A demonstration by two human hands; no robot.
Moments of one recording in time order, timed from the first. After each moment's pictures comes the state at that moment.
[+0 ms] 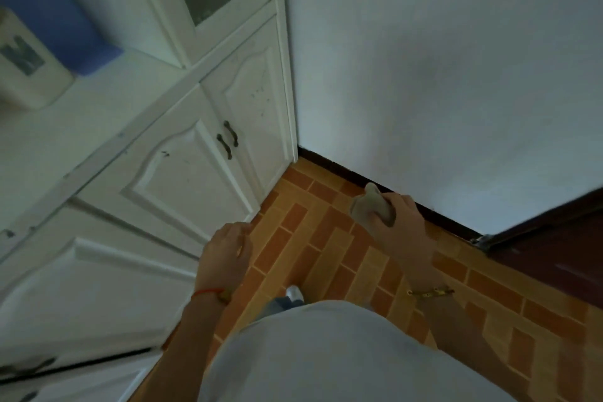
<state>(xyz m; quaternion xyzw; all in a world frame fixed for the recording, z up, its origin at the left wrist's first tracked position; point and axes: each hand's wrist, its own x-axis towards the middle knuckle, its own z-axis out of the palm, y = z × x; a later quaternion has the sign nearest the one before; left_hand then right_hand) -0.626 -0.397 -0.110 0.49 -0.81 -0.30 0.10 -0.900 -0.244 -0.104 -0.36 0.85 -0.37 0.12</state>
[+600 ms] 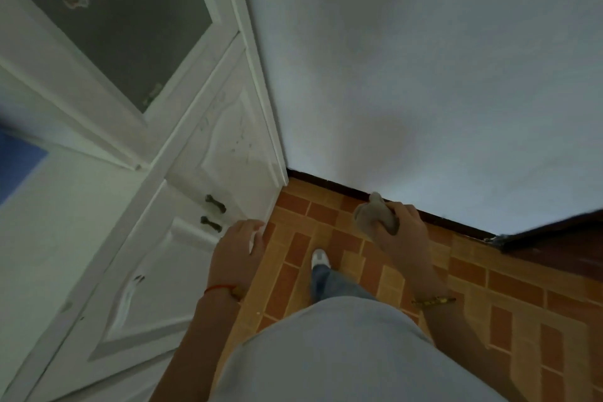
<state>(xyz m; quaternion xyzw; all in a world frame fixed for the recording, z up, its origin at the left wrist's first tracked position) -0.769 -0.636 -0.131 0.39 -0.86 -0.32 0.07 -0.993 -0.432 -0.140 -0.25 0.89 -0.36 0.13</state>
